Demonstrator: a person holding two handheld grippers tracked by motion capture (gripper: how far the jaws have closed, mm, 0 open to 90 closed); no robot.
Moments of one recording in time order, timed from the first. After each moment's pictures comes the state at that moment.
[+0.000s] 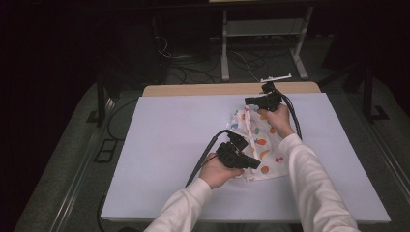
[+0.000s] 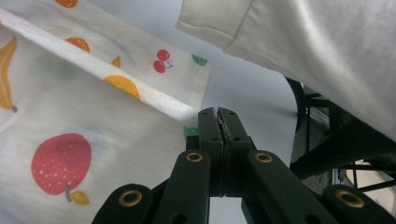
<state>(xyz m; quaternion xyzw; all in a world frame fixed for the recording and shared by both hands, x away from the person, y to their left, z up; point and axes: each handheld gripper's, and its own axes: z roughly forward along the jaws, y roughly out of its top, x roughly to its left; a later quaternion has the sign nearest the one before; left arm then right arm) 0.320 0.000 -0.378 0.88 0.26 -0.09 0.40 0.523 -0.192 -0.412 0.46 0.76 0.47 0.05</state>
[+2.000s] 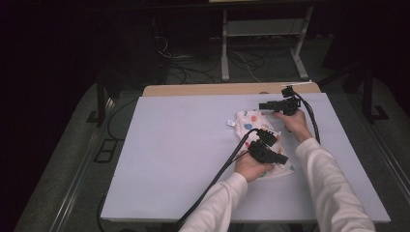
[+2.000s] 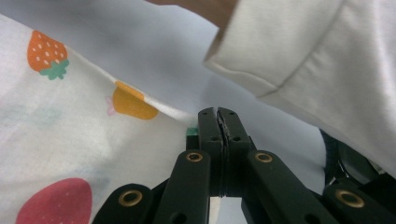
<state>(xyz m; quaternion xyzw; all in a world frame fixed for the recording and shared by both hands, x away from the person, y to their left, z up) 0.352 -0.084 -0.422 0.85 0.28 -0.13 0.42 0.520 -0.260 -0.438 0.50 0.73 0.47 0.03</state>
